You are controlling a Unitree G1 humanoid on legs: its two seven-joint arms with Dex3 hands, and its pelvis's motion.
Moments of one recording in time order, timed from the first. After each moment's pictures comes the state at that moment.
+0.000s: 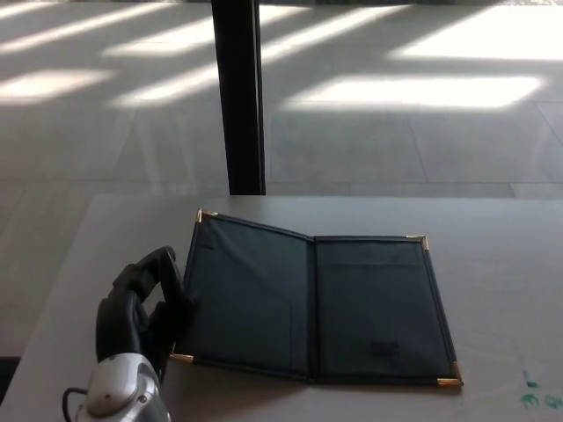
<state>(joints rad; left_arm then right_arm) -0.21 -0.08 0.13 -0.16 -0.23 0.63 0.29 0.30 -0.42 -0.80 0.58 0.41 0.11 0.20</state>
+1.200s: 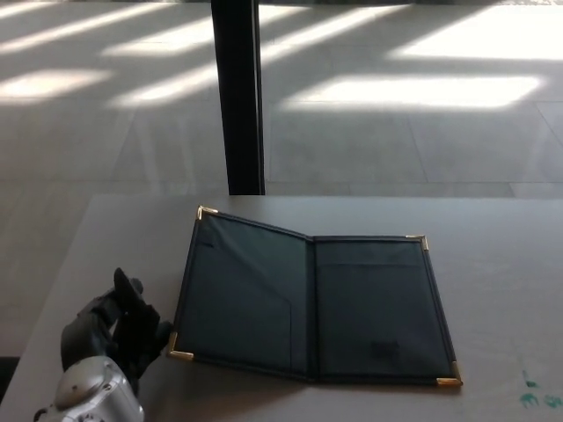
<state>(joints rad) -0.27 -0.09 0.30 -0.18 -0.32 0.85 0.42 0.32 -0.42 -0.79 0.52 0.45 0.16 0.16</state>
